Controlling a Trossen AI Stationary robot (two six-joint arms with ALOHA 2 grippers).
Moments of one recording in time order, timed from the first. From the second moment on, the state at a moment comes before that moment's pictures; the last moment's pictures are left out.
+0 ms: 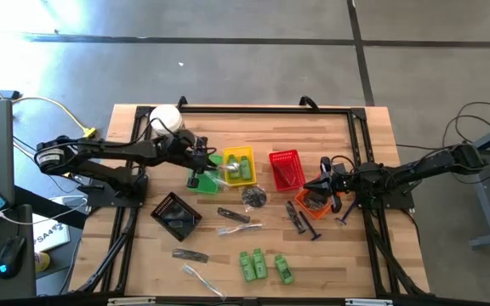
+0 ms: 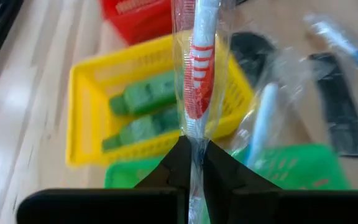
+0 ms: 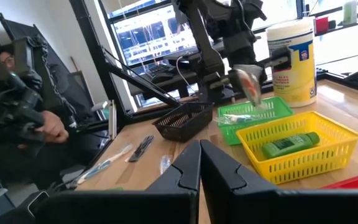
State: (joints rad) left arm 0.36 1.20 0.49 0.12 0.30 0.43; right arm 0.14 0.63 0.01 0.66 0.05 0.27
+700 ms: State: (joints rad) left arm 0.45 1.21 0.39 0.18 0.30 0.43; right arm 0.14 0.63 0.01 0.66 0.08 0.28
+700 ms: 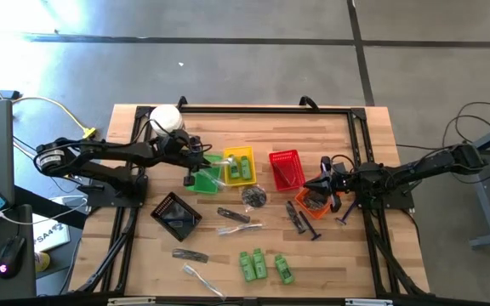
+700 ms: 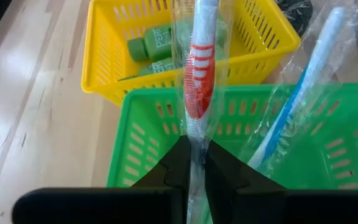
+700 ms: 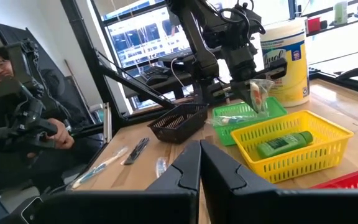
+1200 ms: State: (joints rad) left arm 0.45 1.21 0.39 0.17 0.25 0.38; right arm 0.14 0.63 0.01 0.66 0.08 0.28
